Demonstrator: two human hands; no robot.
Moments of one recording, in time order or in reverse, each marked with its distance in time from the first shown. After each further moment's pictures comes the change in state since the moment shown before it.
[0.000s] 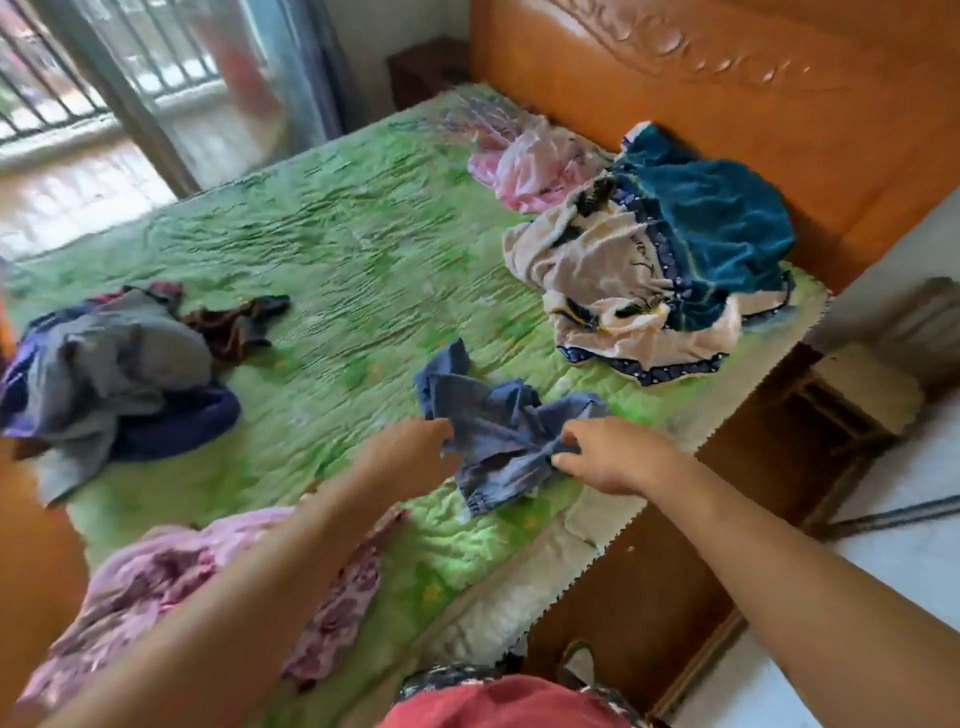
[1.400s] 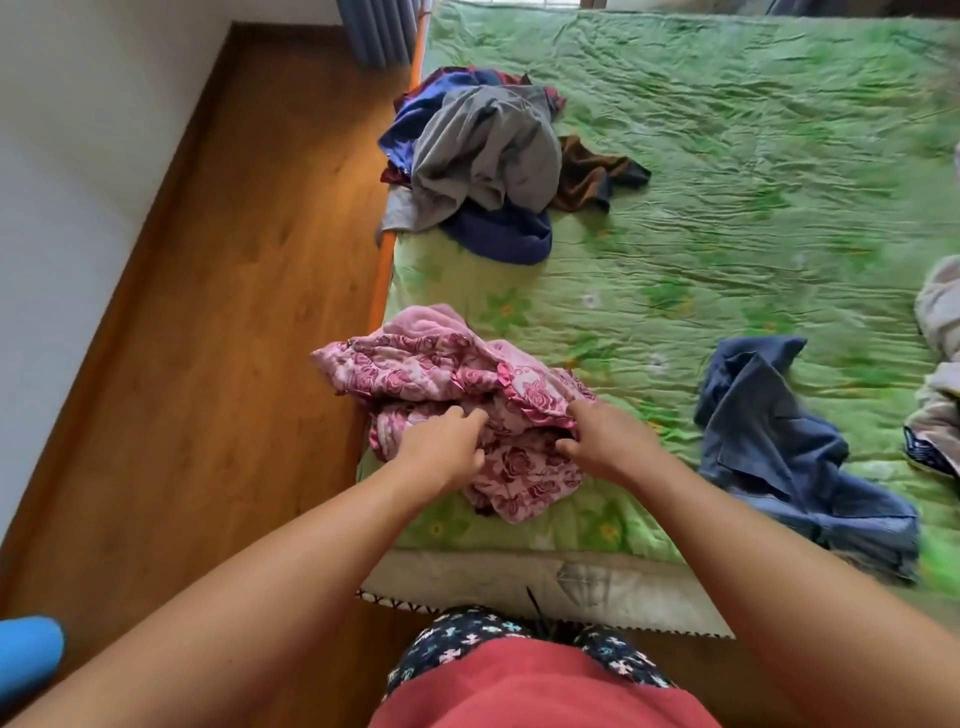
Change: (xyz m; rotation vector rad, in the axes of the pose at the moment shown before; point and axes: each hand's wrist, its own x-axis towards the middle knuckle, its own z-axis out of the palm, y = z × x) left_hand -0.240 -0.264 0.164 -0.326 0.047 -0.672; right_hand 0.093 -0.371 0.169 -0.399 -0.072 -0.573
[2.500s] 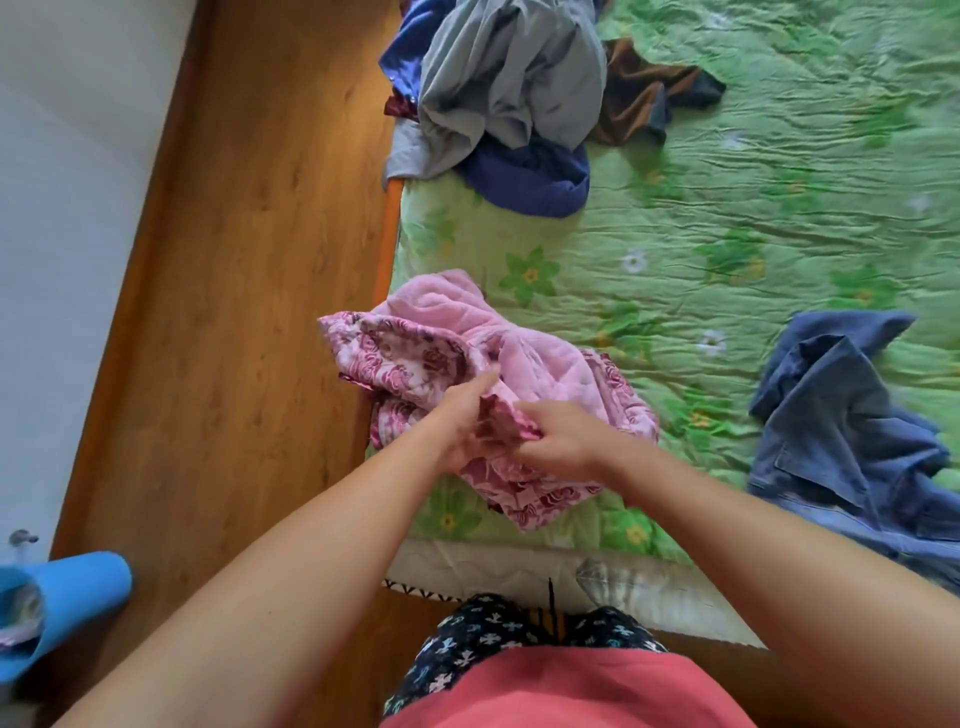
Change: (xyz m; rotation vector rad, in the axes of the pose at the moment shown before) left_hand 0.099 0.009 -0.001 -1.644 -0.176 -0.706; right_hand 0.084 -0.021 0.012 0.572 -0.279 -0.401
